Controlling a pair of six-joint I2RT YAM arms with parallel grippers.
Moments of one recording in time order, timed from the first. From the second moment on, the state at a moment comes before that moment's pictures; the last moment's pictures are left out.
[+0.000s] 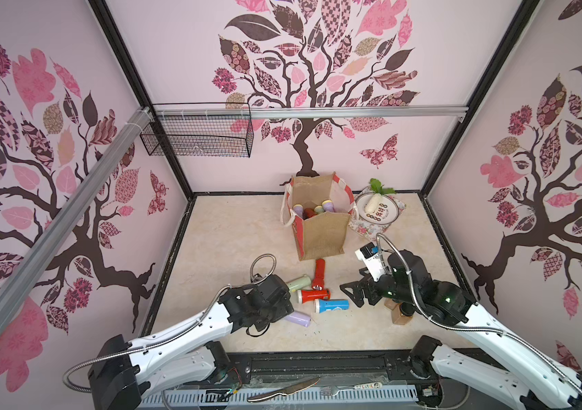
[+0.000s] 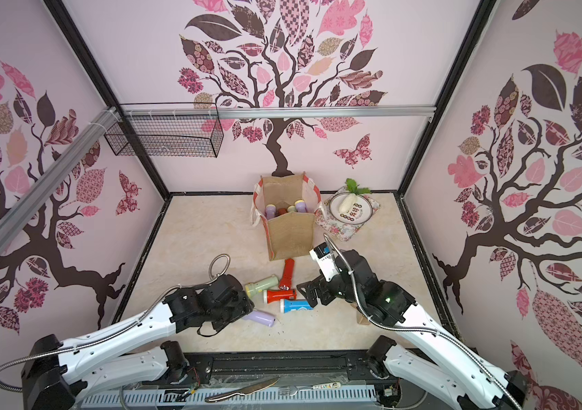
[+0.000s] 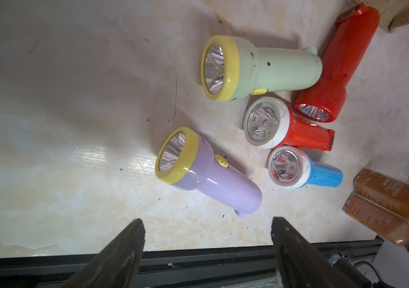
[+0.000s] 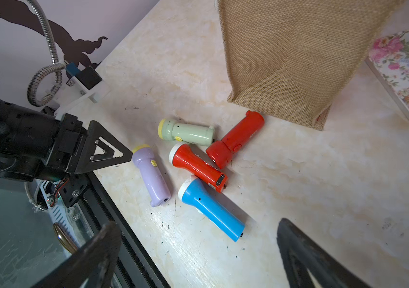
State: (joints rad) left arm -0.94 1.05 0.69 -0.76 -0.04 -1.34; right arm 0.72 0.80 0.80 -0.62 -0.17 0.23
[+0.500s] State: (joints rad) left arm -0.95 1.22 0.69 -0.63 0.01 -1.38; right arm 0.72 0.79 0.80 -0.63 -0.15 0.23
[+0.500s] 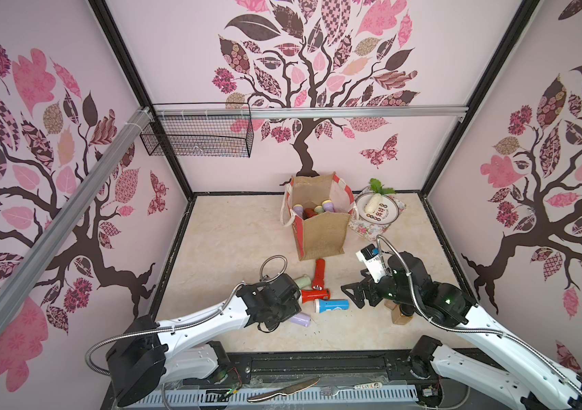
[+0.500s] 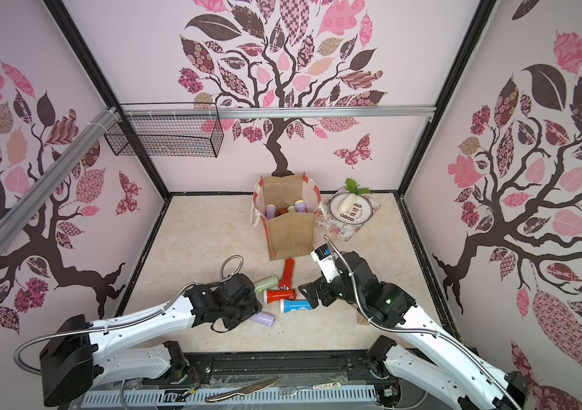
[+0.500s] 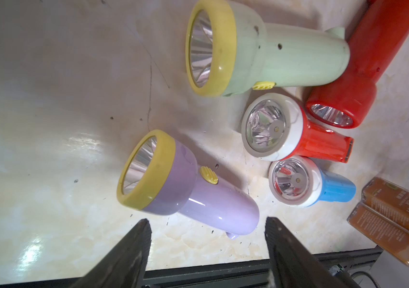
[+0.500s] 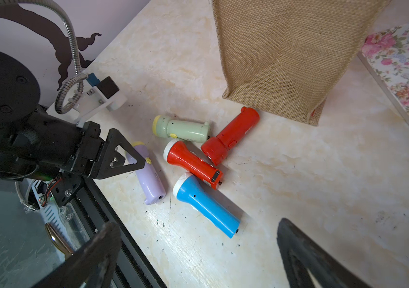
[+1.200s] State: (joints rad) left arm -0.95 1.45 0.73 -0.58 0.01 -1.34; right arm 0.72 0.78 0.80 -0.63 -0.12 0.19
